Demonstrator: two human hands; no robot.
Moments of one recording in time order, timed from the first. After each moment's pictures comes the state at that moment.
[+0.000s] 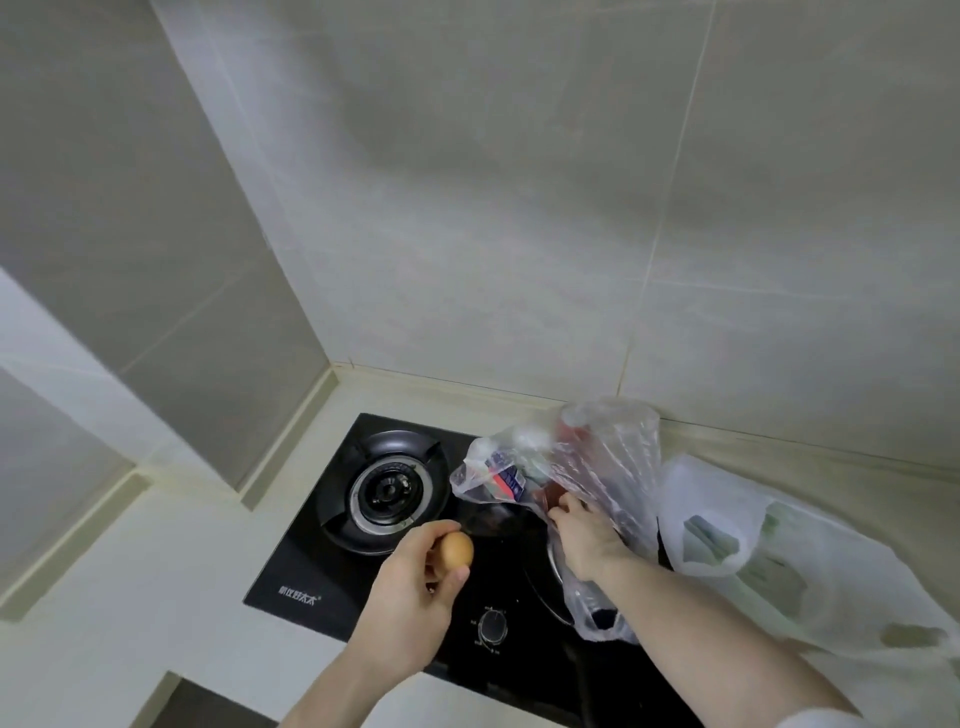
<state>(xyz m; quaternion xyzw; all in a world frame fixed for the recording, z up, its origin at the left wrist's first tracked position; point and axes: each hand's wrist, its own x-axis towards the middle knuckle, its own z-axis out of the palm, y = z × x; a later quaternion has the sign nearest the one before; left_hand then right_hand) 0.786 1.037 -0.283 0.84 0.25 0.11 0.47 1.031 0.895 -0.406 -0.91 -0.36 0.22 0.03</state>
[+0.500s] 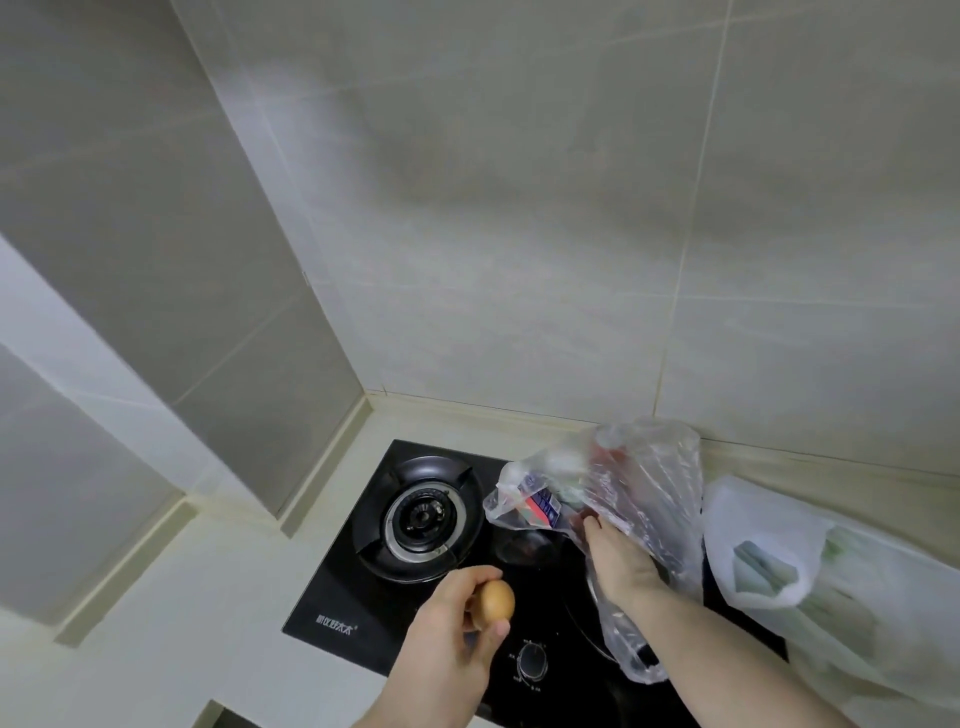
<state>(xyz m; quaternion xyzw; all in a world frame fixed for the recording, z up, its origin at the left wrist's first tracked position) 0.773 1.024 -0.281 0.85 0.26 0.09 0.45 1.025 0.907 -0.408 -0.92 -0.31 0.19 0.12</state>
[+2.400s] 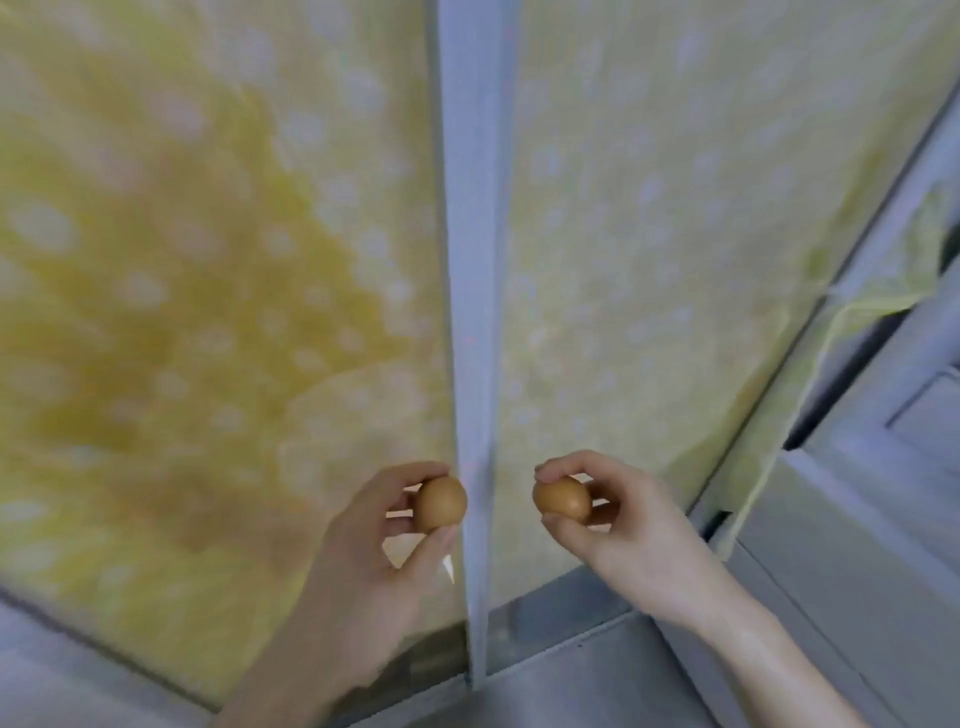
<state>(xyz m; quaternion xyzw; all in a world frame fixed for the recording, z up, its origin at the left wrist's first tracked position) 0.537 0.290 -0.124 0.57 -0.62 -0.34 0.43 0.297 0.267 -0.114 -0.64 0.55 -0.37 0.38</state>
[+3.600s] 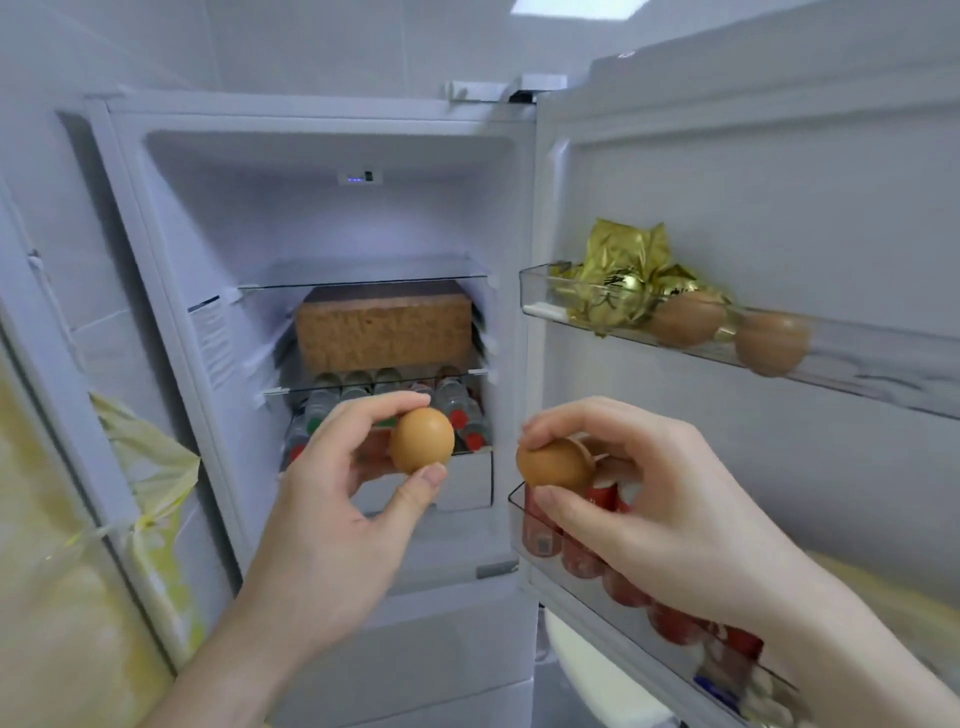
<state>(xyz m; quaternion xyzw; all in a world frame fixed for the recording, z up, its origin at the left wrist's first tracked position) 0.099 0.231 0.021 -0.13 -0.78 -0.53 0.30 0.072 0.467 0.049 -0.33 0.81 -0.47 -0.14</state>
